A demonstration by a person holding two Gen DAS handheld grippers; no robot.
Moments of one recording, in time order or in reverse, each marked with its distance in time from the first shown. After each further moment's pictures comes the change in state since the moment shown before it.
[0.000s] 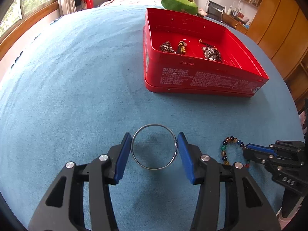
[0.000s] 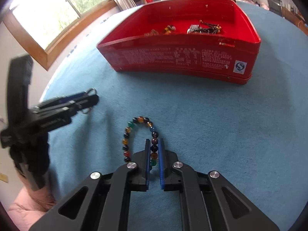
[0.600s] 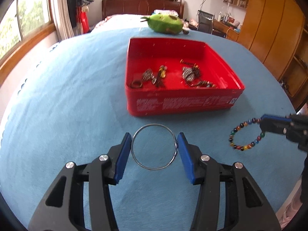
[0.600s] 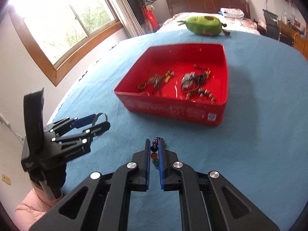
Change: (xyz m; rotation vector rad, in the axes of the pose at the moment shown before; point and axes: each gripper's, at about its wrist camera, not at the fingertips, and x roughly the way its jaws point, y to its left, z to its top) left arm -0.050 -0.045 0.012 0.095 -0.131 0.033; right arm -0.086 -0.001 0.032 -0.040 -0.164 -0.007
